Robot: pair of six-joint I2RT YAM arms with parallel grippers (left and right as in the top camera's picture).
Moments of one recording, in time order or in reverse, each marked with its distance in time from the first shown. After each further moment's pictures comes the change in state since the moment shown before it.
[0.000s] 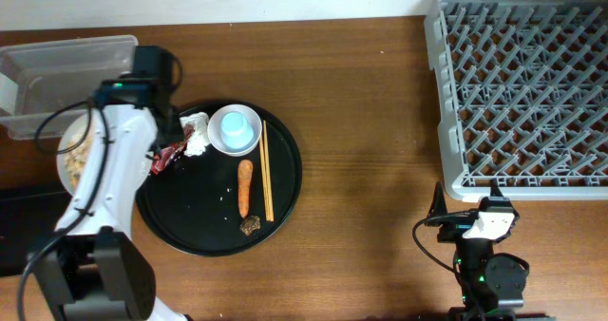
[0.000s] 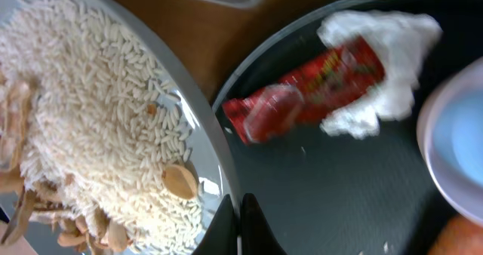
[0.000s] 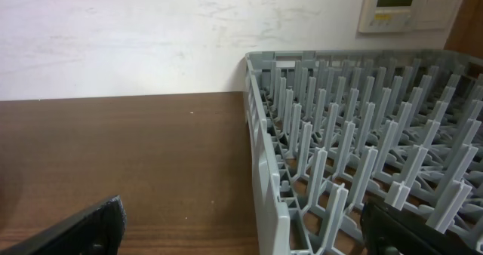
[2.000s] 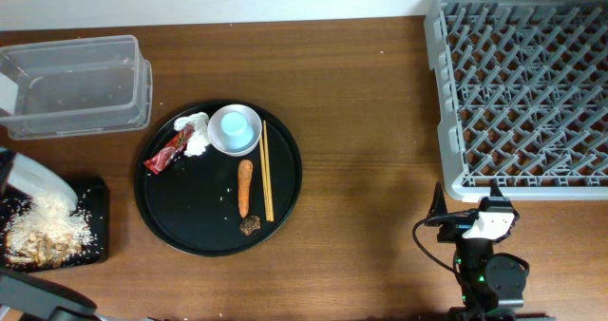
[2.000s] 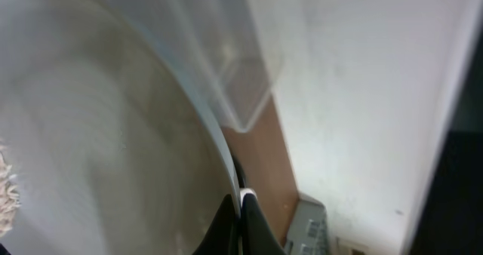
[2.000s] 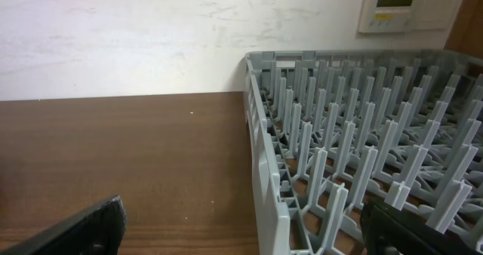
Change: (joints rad) left arm 1.027 0.000 0.002 0.180 1.342 -0.013; right arm 0.000 0.000 0.000 0.000 0.000 0.000
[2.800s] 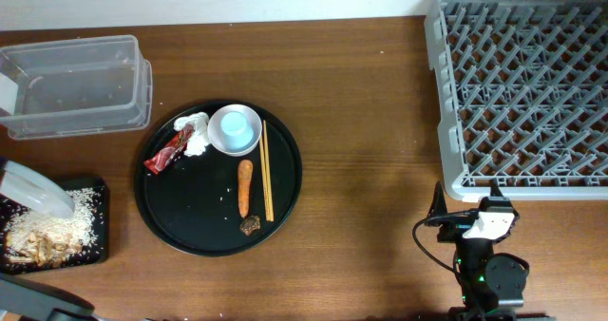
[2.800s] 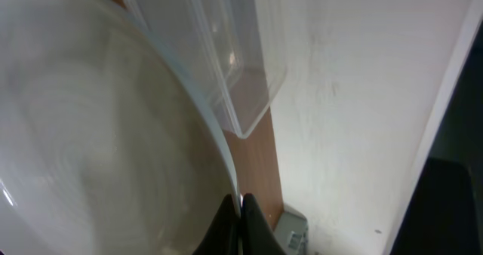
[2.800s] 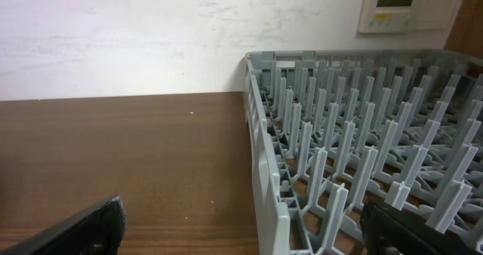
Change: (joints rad) left arm 0.046 0.000 0.003 -0.036 -0.008 -0.082; right arm 0.000 0.000 0.000 0.000 0.000 0.000
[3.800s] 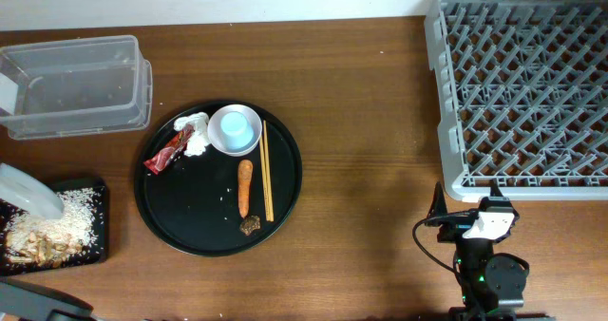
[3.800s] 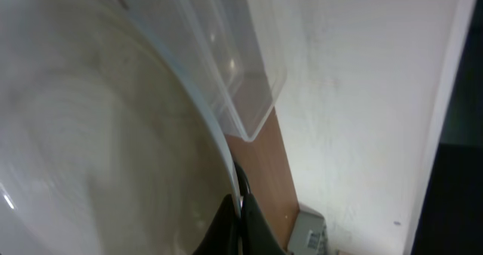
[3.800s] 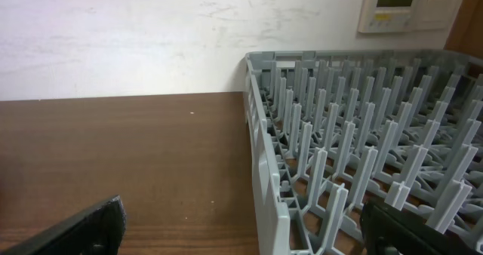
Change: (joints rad) left arm 0.026 0.000 0.005 0.000 0.013 0.118; right arm 0.000 0.000 0.000 0.000 0.000 0.001
